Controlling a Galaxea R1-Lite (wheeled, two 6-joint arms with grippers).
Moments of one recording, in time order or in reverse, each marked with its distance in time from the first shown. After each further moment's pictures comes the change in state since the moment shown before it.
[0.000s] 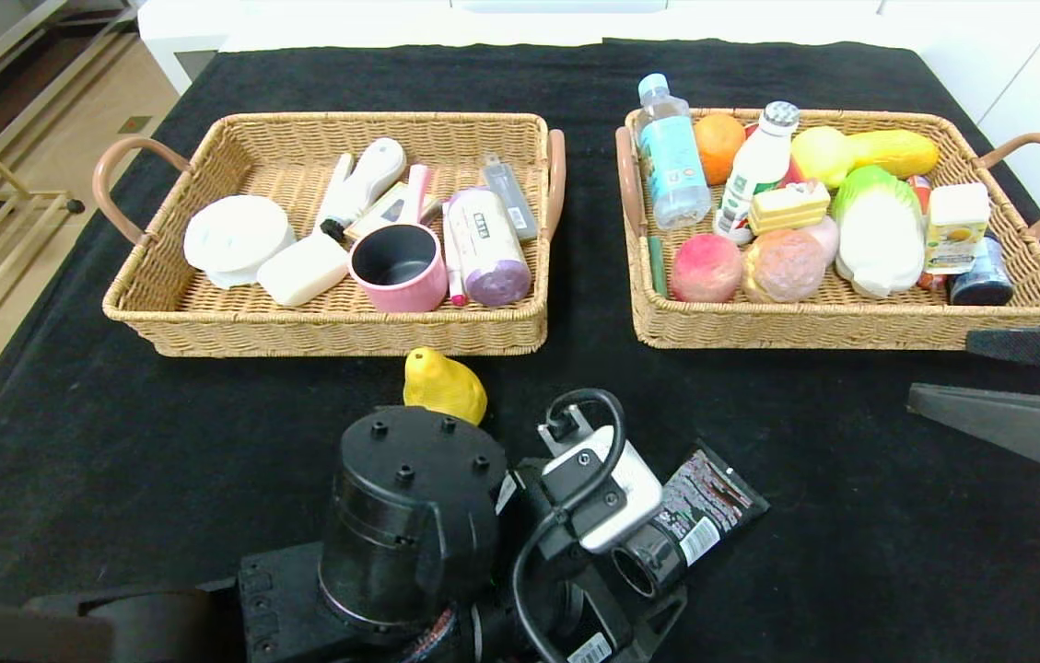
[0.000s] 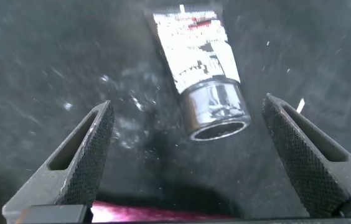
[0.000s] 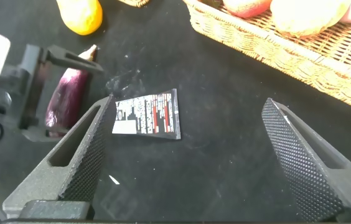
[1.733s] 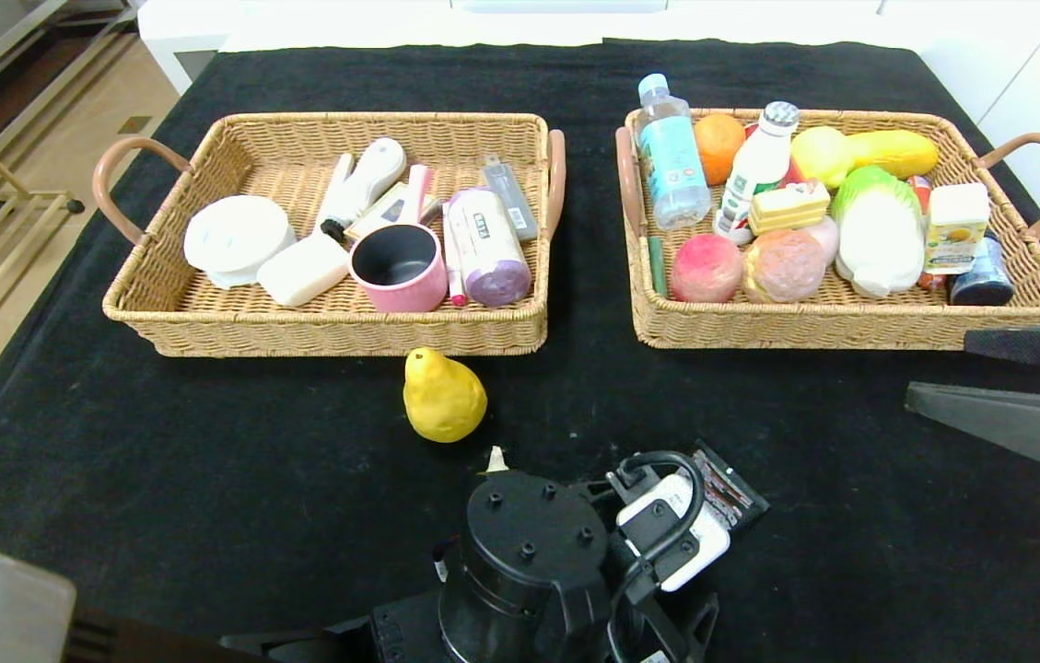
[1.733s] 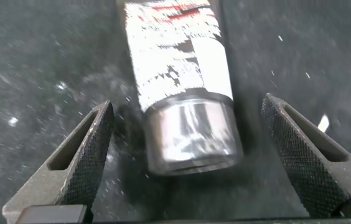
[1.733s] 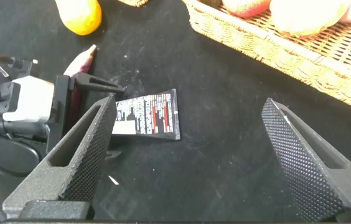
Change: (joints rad) left arm -0.071 0.173 -0.001 -0.189 0.144 0.013; right arm -0.001 0.004 -0.002 -0.001 0.000 0.000
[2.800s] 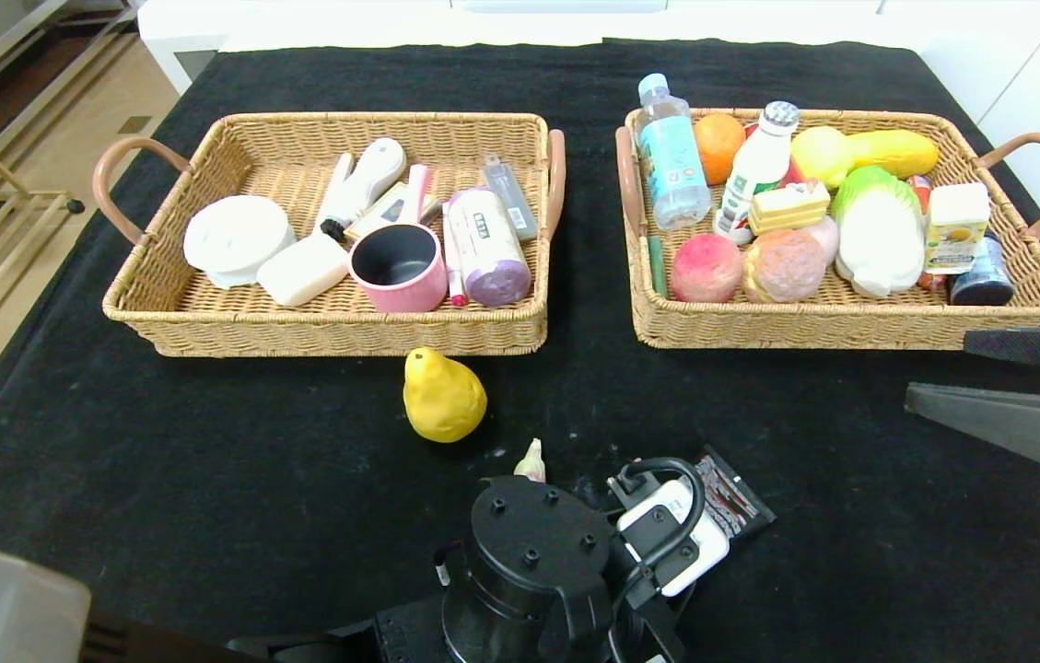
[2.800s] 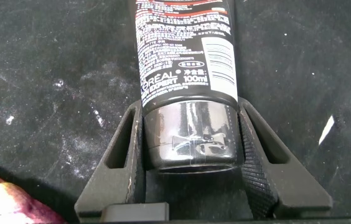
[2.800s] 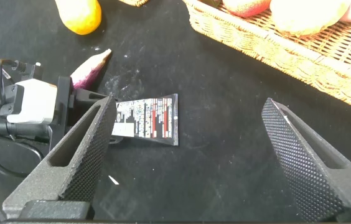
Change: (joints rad) left arm -0.002 0.008 0.007 -0.009 0.004 0.000; right arm 0.000 0.001 0.000 0.001 0.000 0.000
